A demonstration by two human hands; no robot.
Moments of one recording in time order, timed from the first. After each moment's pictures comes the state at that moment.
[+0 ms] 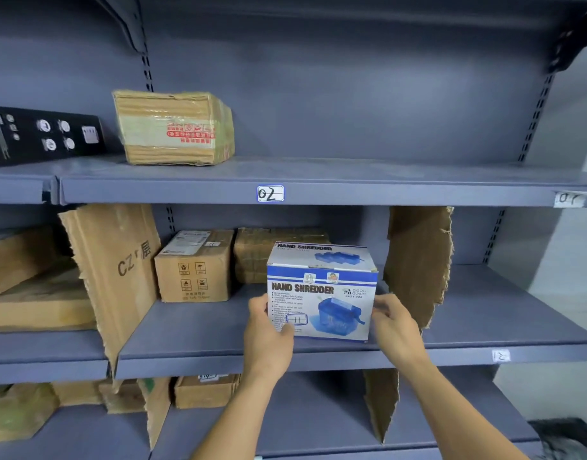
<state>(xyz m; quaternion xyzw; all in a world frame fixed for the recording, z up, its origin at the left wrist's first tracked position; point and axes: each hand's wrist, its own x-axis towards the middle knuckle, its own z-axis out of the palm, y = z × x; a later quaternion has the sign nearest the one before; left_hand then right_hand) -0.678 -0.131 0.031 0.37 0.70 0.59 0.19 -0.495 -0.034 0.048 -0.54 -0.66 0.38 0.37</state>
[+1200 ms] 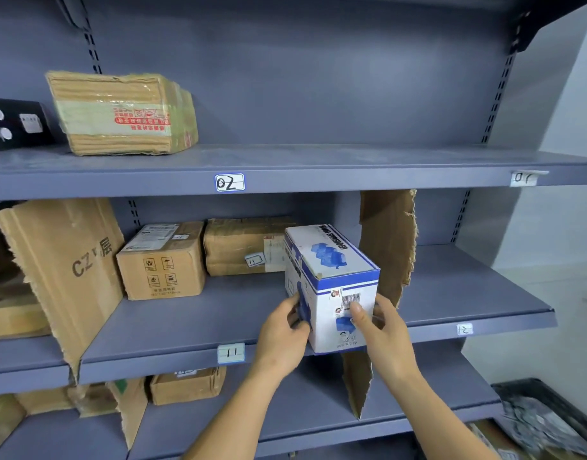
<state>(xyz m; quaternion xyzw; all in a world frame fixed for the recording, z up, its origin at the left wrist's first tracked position) -0.630 -0.112 0.028 0.46 0.65 0.52 0.32 -0.468 -0.071 0.033 -0.48 -0.57 0.46 0.48</state>
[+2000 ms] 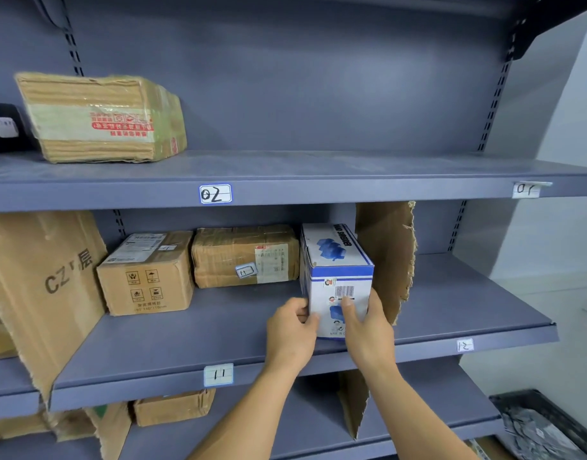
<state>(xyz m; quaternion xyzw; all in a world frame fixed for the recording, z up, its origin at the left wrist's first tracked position) -0.613 -0.070 0.042 0.45 0.68 0.52 0.25 -0.494 -0.026 0.034 -0.55 -0.60 0.37 0.46</state>
